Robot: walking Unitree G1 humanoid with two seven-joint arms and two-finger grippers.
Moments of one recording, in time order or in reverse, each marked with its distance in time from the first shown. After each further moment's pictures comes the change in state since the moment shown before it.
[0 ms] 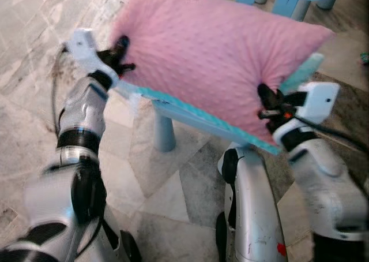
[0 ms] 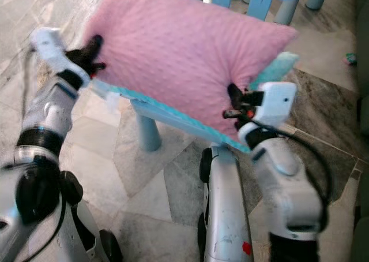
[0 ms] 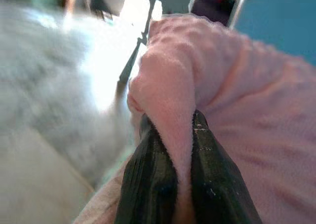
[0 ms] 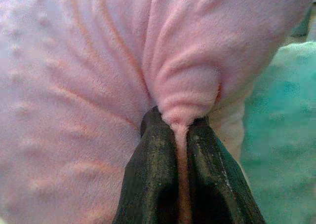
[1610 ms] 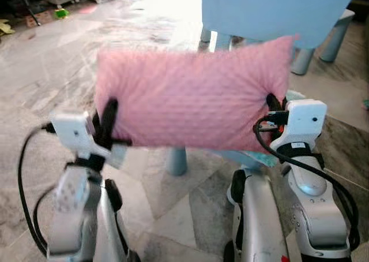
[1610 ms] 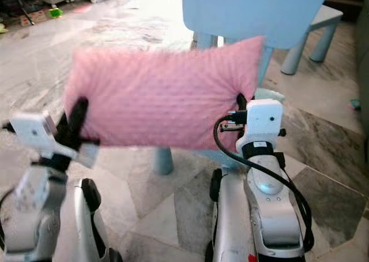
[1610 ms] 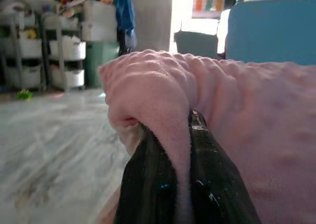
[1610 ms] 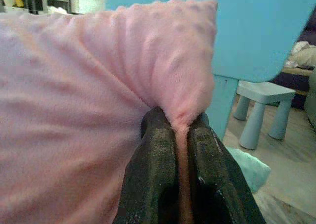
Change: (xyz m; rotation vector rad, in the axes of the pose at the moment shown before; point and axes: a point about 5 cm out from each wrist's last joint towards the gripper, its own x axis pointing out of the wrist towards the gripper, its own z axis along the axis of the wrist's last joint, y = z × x) left arm -0.151 -0.039 -0.035 0.254 0.029 0.110; right arm -0.019 0.001 -0.016 -0.285 -0.046 -0.211
